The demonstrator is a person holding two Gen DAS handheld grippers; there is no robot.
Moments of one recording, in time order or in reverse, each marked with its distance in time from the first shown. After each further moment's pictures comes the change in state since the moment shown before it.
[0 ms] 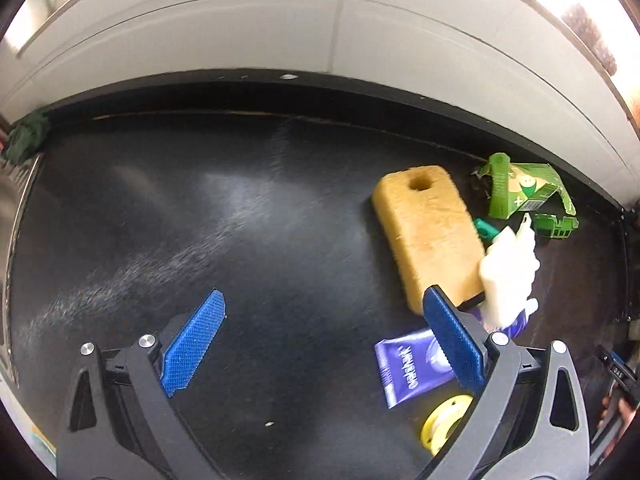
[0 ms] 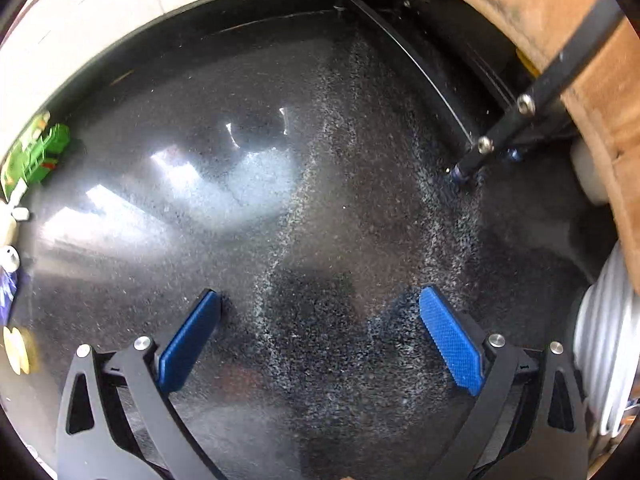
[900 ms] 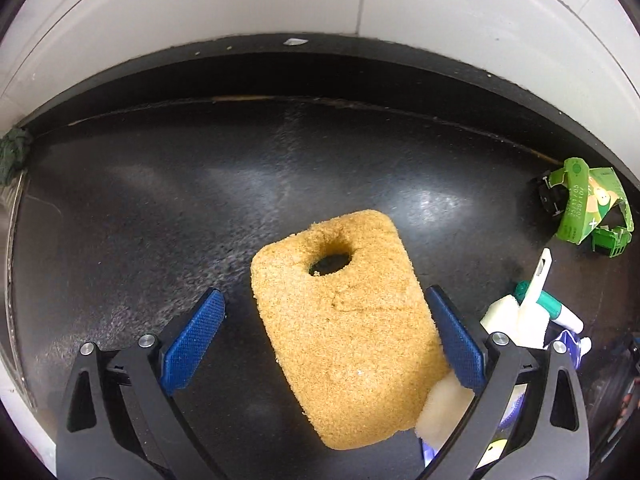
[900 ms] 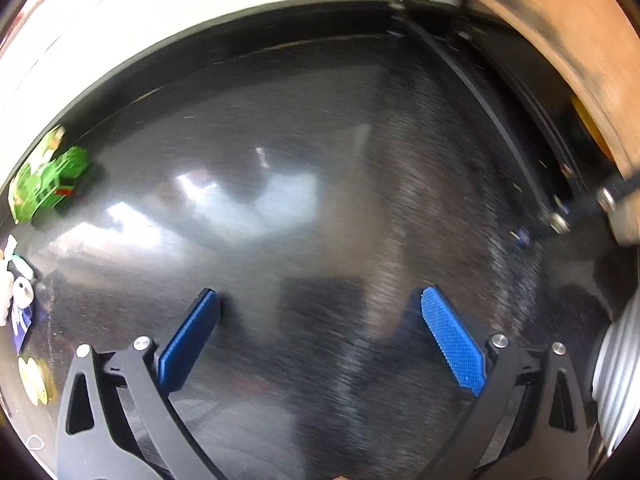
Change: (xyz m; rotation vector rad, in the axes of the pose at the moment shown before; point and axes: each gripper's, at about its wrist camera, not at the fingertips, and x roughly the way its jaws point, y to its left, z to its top) left arm 0.049 0.033 0.021 0.004 0.108 0.084; right arm 0.015 0.088 0.067 -0.087 -0.039 0.047
